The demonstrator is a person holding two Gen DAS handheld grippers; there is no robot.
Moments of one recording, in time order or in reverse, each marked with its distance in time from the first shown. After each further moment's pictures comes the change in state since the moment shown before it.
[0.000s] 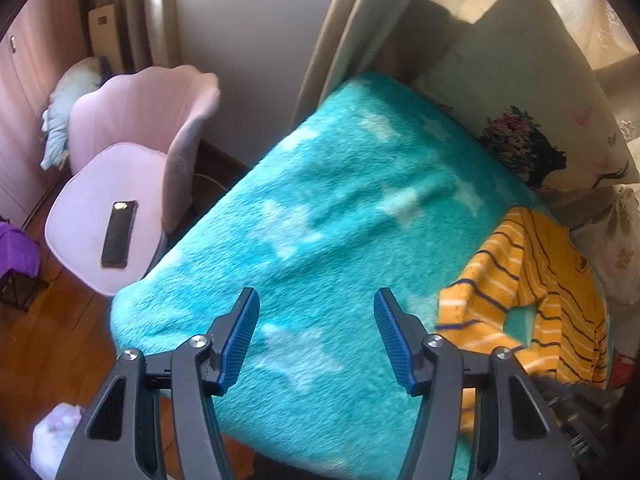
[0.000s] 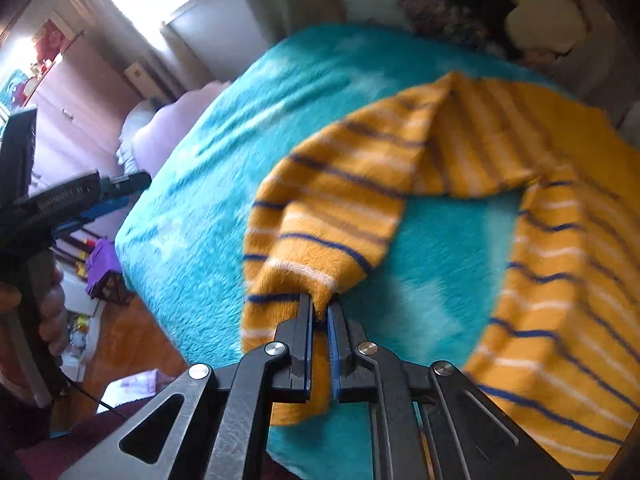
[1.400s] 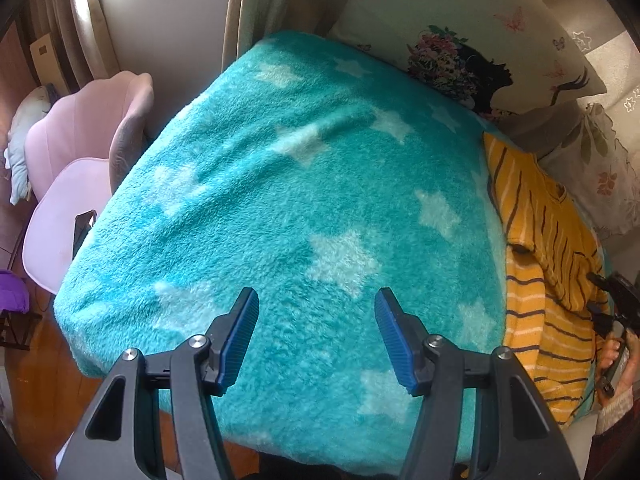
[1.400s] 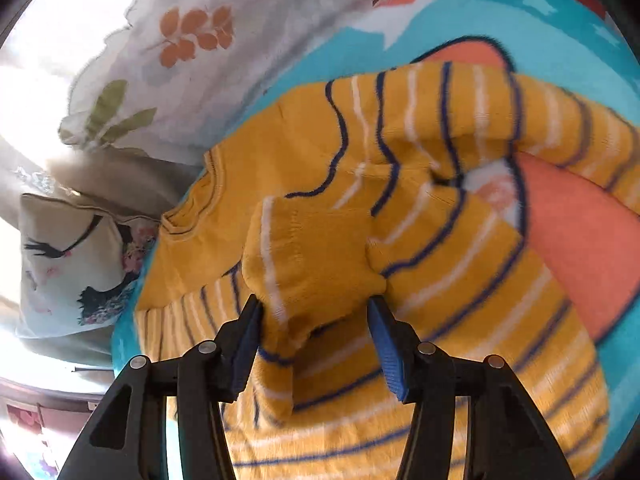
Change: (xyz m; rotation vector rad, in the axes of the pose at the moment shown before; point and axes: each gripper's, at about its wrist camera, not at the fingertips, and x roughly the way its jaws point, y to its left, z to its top) left arm 0.007 -0.070 -0.040 0.164 0.081 -0.048; right arm -0.081 -0.368 -0.120 1.096 -0.303 -0.076
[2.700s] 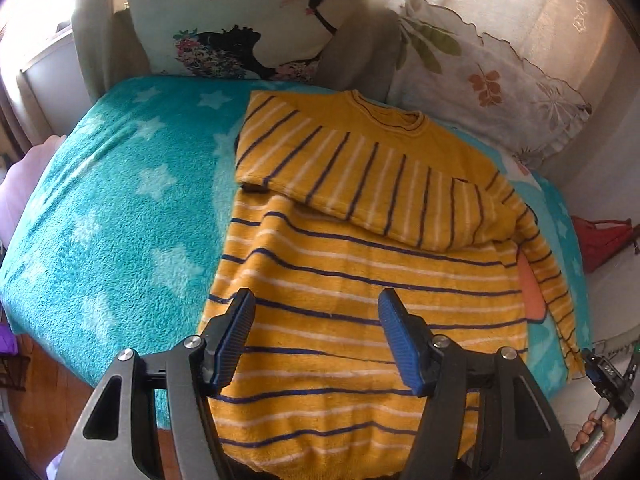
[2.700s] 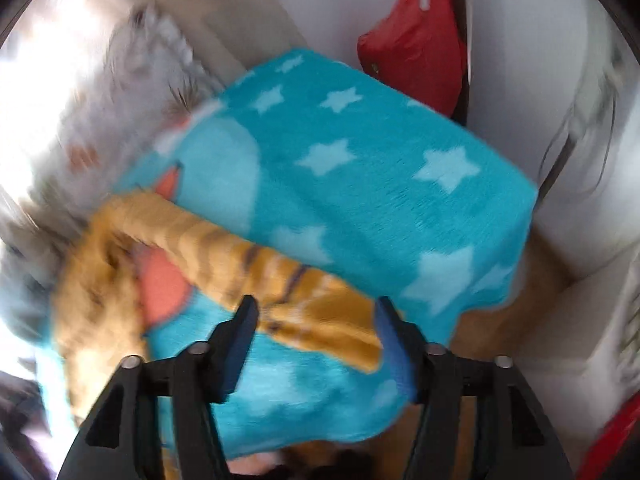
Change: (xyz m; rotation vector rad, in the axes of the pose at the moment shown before) left arm -0.026 -0.276 -0.094 0.223 -0.031 -0.061; right arm -0.214 -0.267 0.005 -0.134 -0.167 -0.312
